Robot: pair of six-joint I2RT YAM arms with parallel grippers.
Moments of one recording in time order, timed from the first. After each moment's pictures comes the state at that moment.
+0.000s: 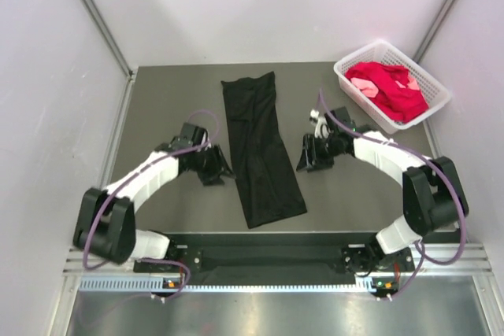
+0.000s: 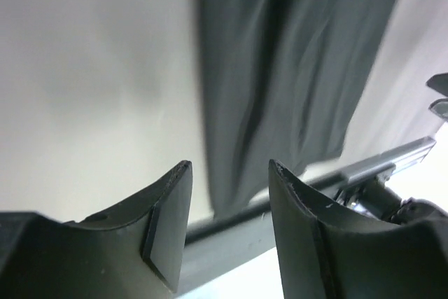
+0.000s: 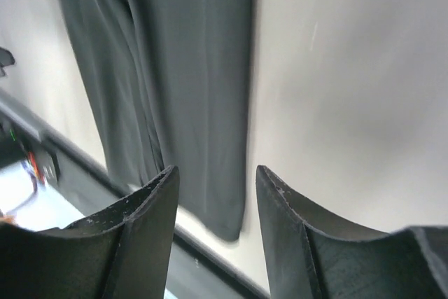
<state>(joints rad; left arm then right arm) -0.31 1.43 0.89 -0.53 0.38 -0.71 0.37 1.59 1.05 -0.53 -0.46 0.32</state>
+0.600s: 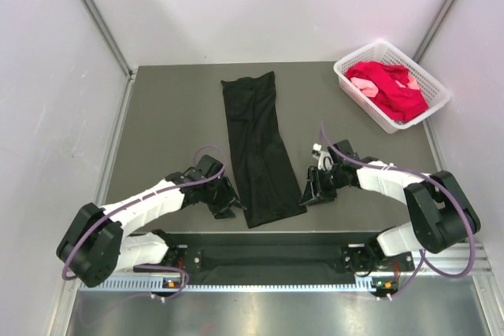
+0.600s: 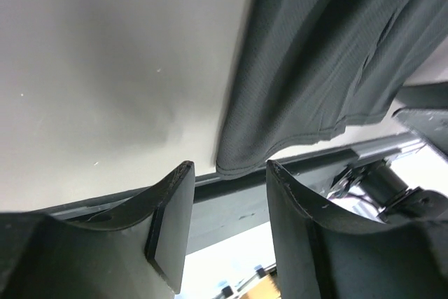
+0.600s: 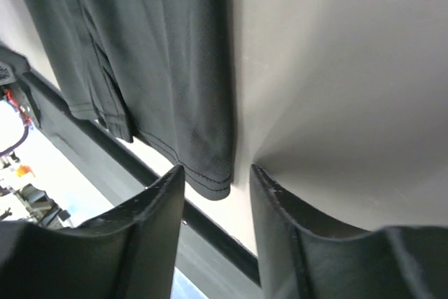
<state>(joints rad) -0.63 1.19 0.54 -0.45 0.29 -1.16 0.42 1.42 0.59 -0.34 -0.57 0.40</state>
